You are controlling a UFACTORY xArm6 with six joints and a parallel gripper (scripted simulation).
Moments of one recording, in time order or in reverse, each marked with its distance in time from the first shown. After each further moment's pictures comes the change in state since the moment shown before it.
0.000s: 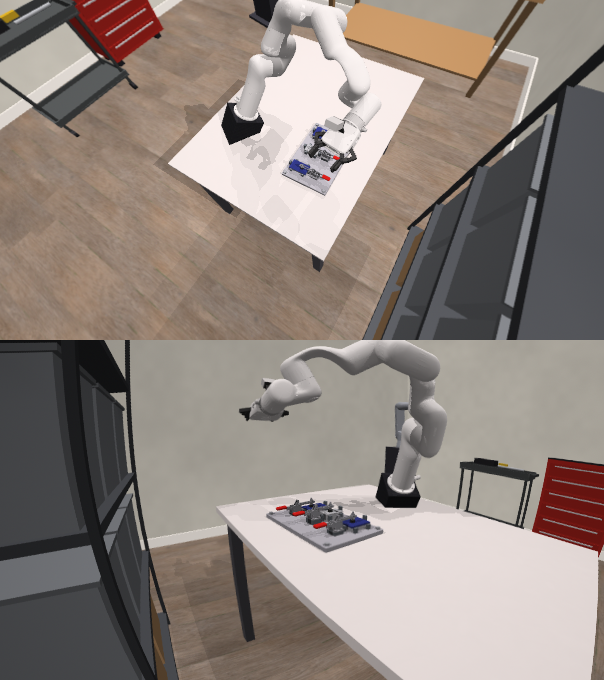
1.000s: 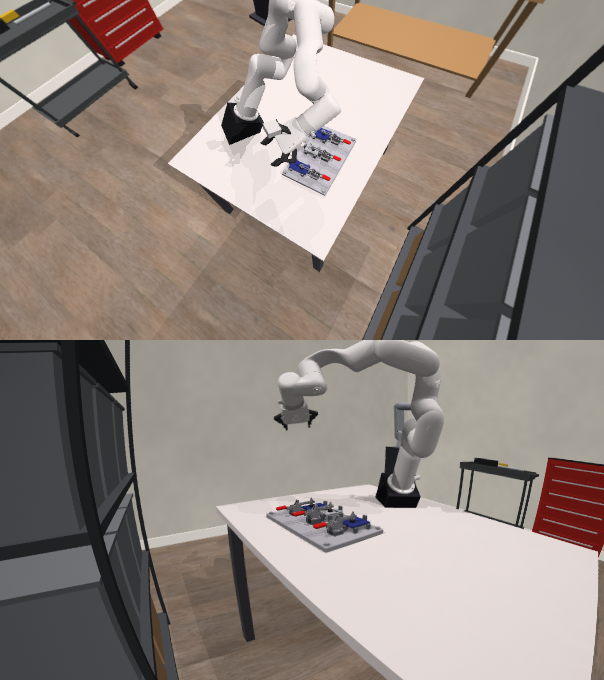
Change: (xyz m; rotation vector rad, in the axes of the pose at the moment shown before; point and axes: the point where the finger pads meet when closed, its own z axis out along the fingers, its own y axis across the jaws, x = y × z) arm -0.004 0.173 0.082 -0.432 -0.362 -0.029
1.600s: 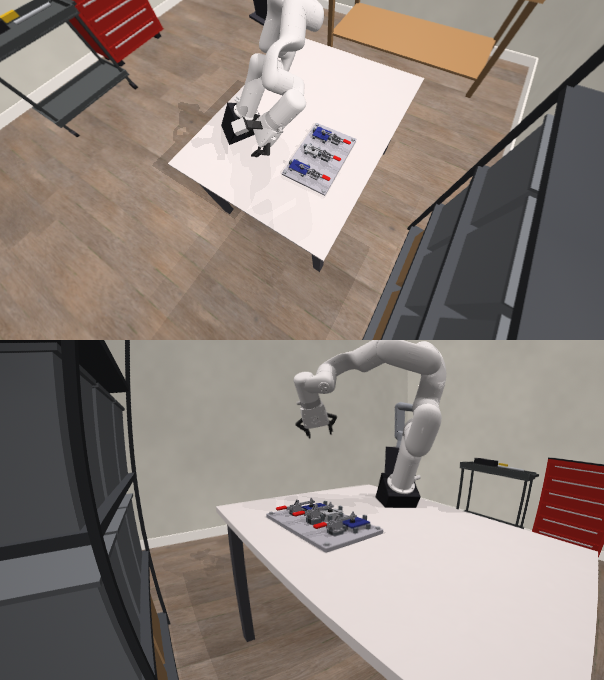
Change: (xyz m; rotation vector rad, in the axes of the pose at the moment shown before) arm -0.017 0.087 0.056 -0.157 -0.352 0.030
